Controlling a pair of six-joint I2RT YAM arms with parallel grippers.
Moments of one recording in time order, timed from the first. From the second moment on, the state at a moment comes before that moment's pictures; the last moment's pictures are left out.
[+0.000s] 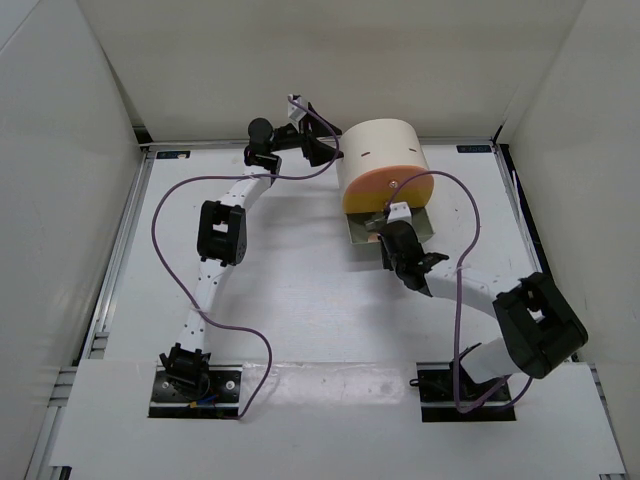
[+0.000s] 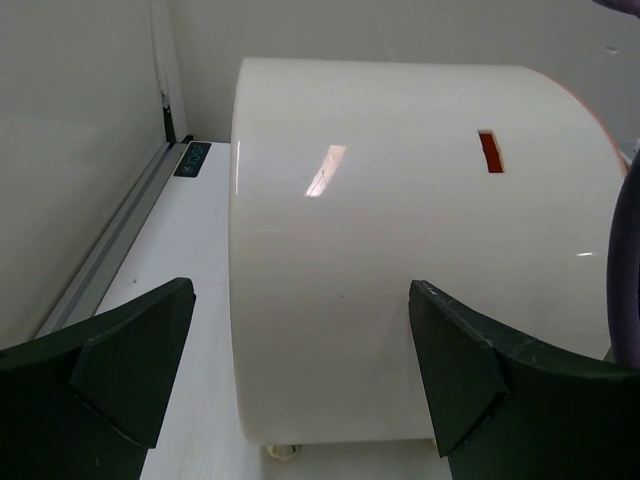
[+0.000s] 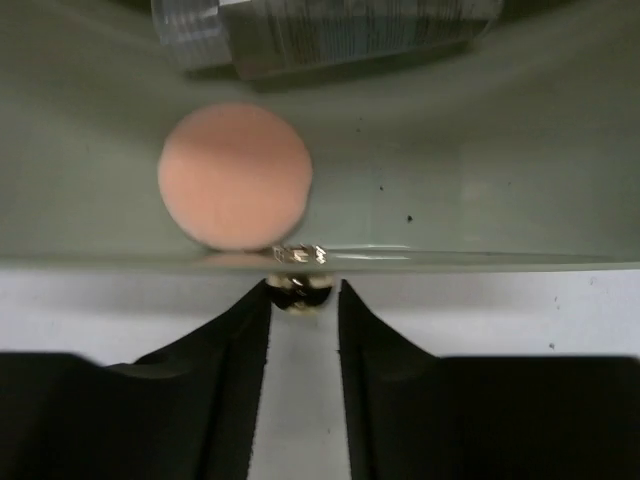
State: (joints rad) left arm -0.29 2.76 2.45 0.86 1.21 -0.56; right arm 0.62 1.40 0.66 0.00 0.41 0.22
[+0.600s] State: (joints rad) left arm -0.30 2.76 2.41 0.92 1.19 -0.60; right arm 0.58 1.60 0.66 0.40 0.53 0.19
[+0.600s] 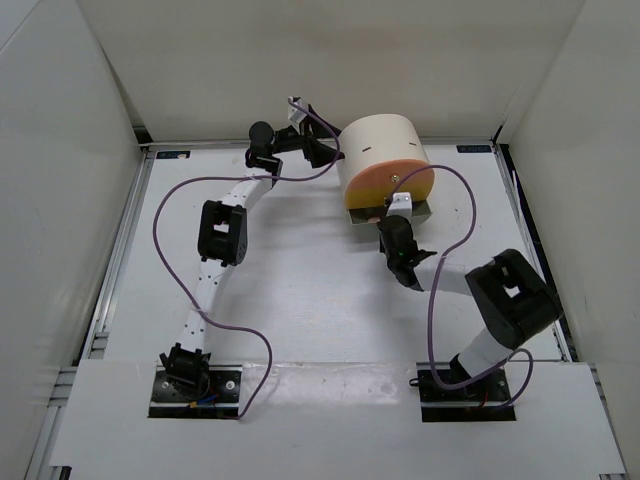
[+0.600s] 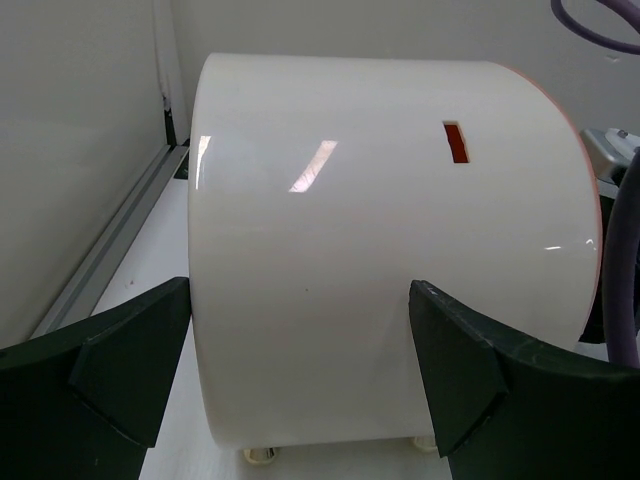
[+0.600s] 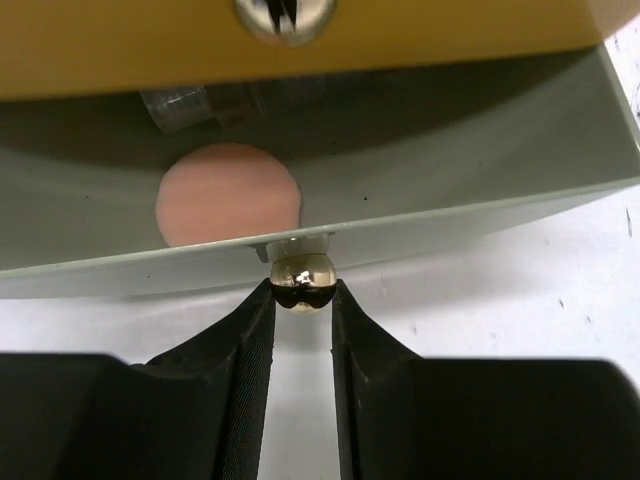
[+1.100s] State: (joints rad) left arm -0.30 2.76 2.36 0.99 1.12 -0.61; right arm 0.63 1.84 0.80 0.74 0.80 0.21
